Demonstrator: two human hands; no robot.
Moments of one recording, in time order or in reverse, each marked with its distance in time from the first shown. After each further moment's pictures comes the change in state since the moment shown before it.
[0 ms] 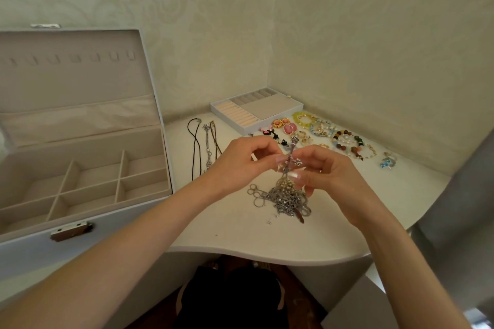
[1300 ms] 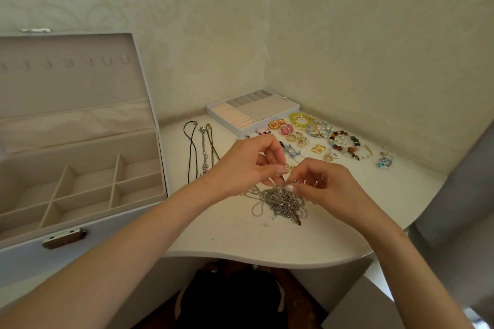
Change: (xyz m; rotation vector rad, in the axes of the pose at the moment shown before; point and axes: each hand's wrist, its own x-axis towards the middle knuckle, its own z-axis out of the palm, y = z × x) left_hand 0.005 0.008 0.005 -0.143 -0.109 -0.113; right_hand -0.006 0.010 -0.008 -0.401 -0.026 -0.114
